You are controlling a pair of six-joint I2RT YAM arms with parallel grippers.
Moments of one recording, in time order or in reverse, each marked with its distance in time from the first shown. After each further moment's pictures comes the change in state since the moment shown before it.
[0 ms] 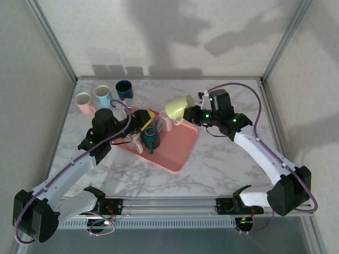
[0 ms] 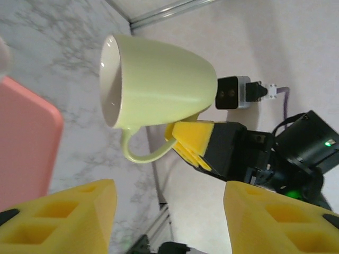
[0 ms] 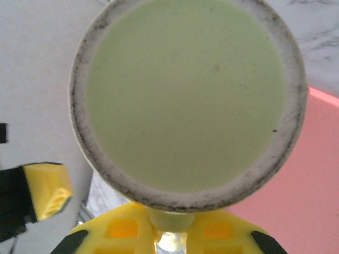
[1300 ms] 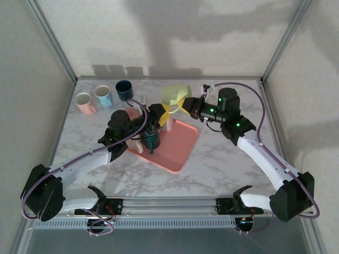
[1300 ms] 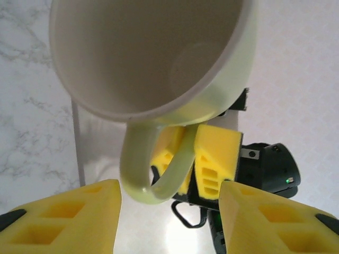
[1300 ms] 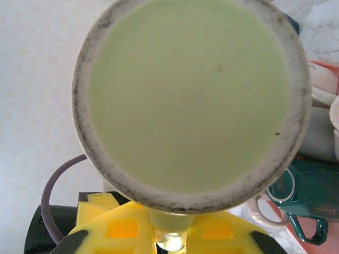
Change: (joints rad) left arm -0.183 0.204 0.015 0.432 -0.143 -0.320; right arm -0.022 -0.061 -0.076 0.372 -0.171 0.341
